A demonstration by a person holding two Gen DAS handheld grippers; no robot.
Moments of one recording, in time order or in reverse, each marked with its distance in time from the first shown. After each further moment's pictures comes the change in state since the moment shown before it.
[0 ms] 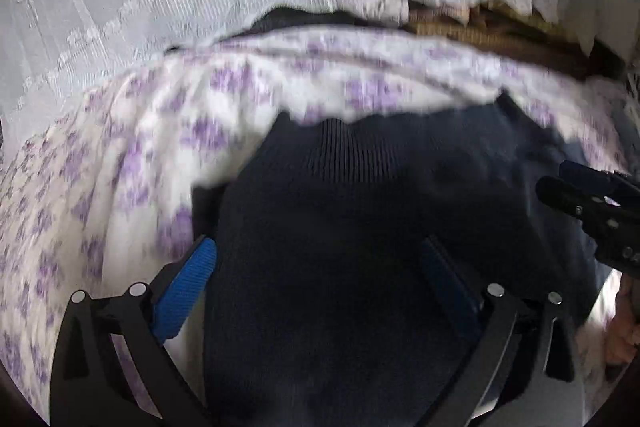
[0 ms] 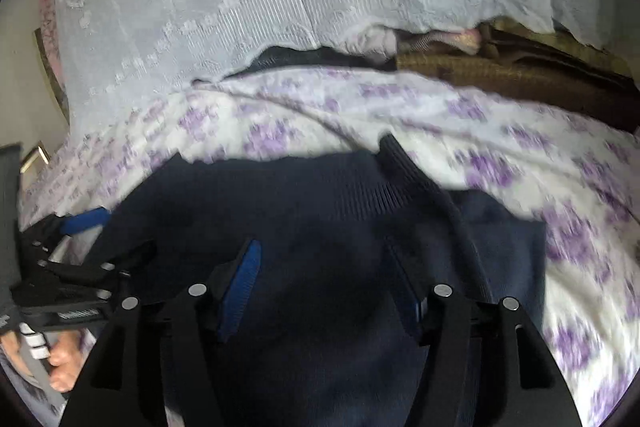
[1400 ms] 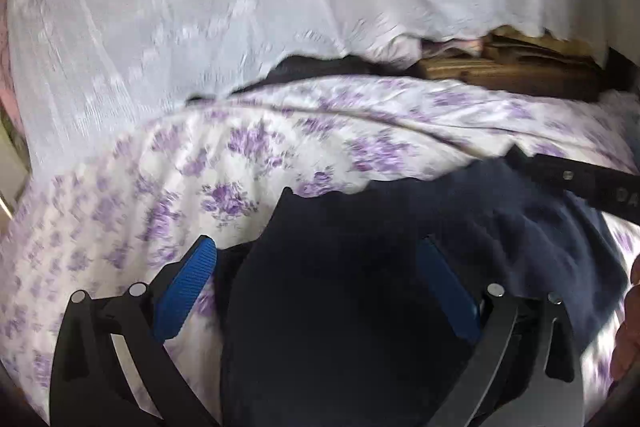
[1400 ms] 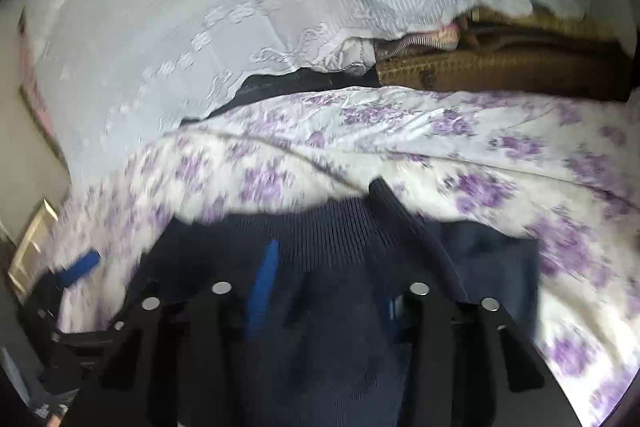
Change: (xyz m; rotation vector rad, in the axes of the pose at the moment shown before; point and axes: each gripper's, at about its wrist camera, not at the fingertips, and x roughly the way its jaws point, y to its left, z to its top) left arm -0.013 -0.013 0.048 -0.030 -0.110 0.106; right arm 0.002 -0.032 0.062 0.241 -0.089 0.063
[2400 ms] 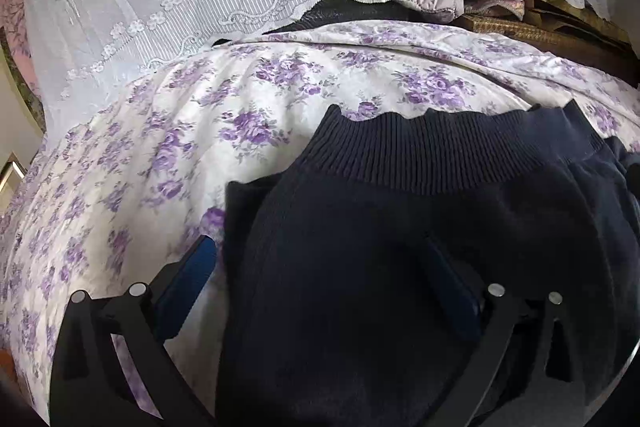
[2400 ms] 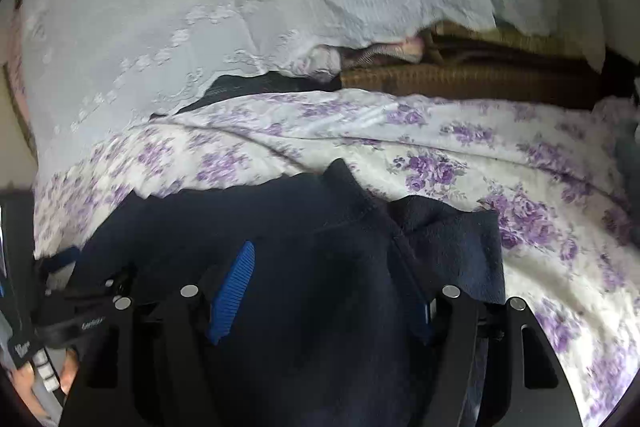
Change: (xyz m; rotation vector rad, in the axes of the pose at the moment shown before) left arm 0.015 0.007 -0.040 -0.015 0.079 0.104; right arm -0.034 0.014 -0.061 -0.152 -0.097 -0.135
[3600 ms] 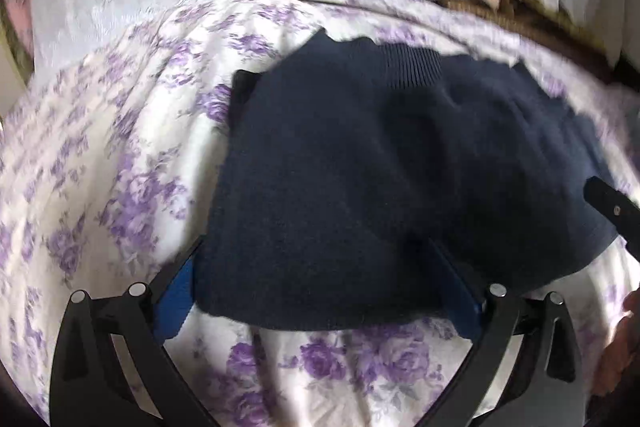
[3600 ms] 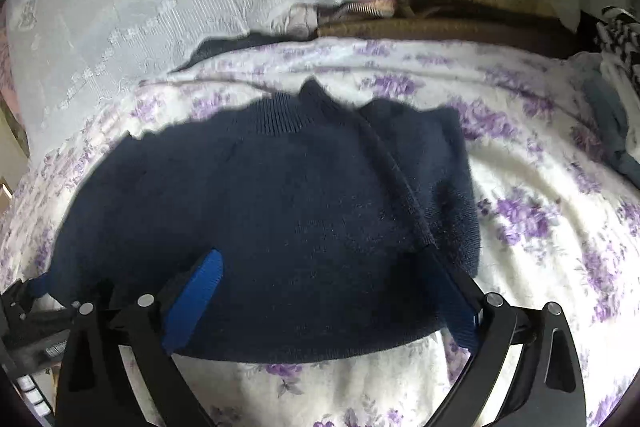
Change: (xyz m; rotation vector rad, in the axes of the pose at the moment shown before) left arm -0.040 0.016 -0.064 -0.121 0.091 -0.149; right arm -0.044 -0.024 -0.048 0.145 0.018 -0.038
